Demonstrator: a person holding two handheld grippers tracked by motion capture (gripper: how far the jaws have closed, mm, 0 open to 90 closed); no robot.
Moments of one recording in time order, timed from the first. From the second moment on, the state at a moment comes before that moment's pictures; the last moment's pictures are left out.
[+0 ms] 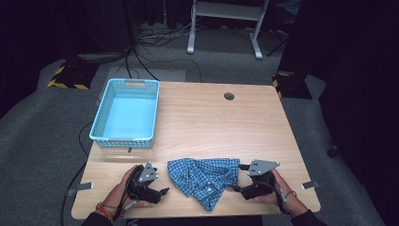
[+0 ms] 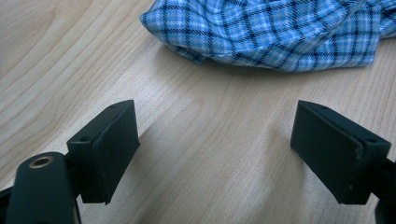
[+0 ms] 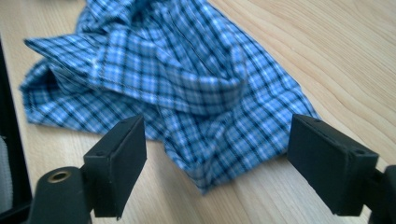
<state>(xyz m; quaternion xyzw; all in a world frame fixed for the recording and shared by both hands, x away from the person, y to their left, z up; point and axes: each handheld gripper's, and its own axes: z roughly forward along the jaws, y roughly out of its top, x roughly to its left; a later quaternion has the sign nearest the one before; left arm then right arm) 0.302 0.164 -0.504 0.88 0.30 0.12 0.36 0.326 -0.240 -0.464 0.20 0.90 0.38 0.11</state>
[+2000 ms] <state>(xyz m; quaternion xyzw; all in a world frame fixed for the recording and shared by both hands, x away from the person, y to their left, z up) 0.302 0.164 -0.504 0.88 0.30 0.12 0.36 0.353 -0.188 -0.455 0.17 0.91 0.37 0.11</state>
